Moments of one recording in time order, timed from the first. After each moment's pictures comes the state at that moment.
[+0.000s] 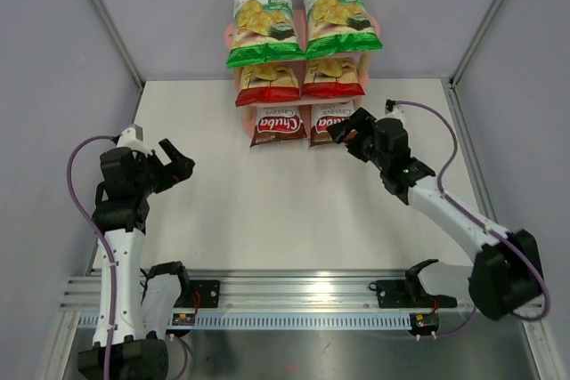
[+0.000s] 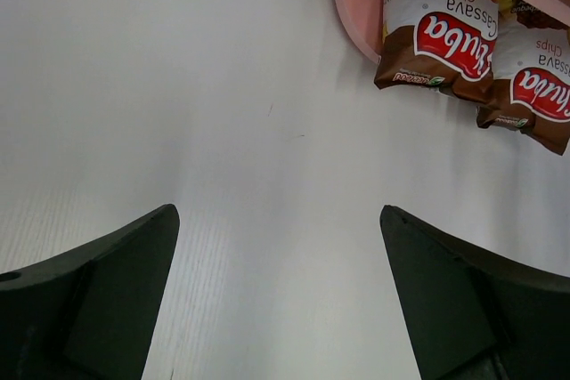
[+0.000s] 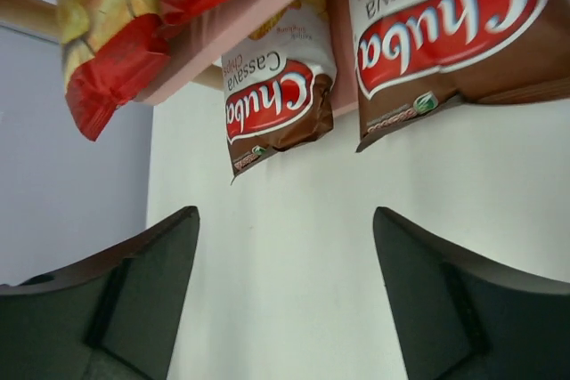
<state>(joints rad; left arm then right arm) 0.19 0.75 0.83 -0.62 0.28 -0.38 0.44 1.30 0.85 0.12 0.03 0.94</state>
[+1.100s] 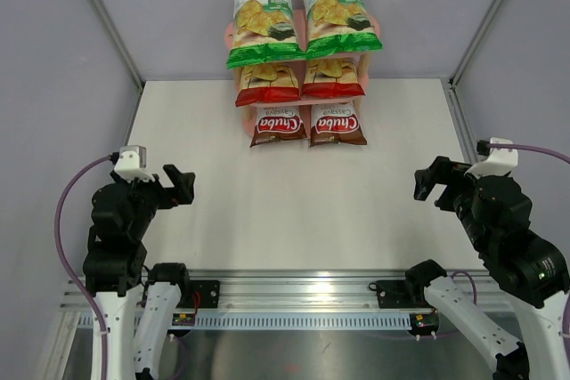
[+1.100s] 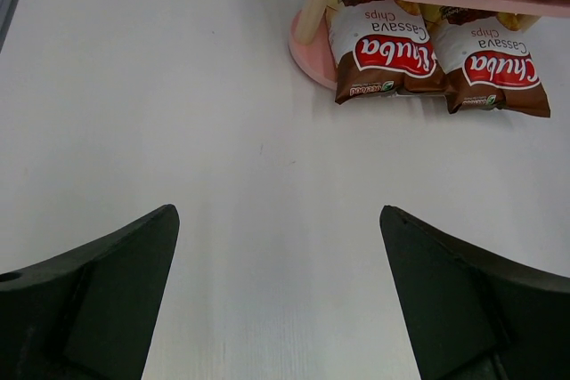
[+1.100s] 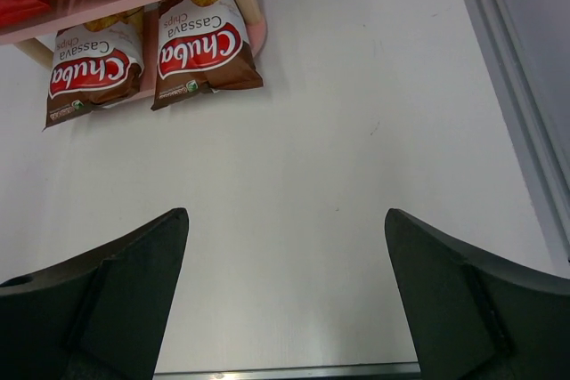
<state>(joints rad) 0.01 0.42 0.85 -0.69 0.15 -0.21 0.43 0.58 1.24 -1.02 0.40 0.36</state>
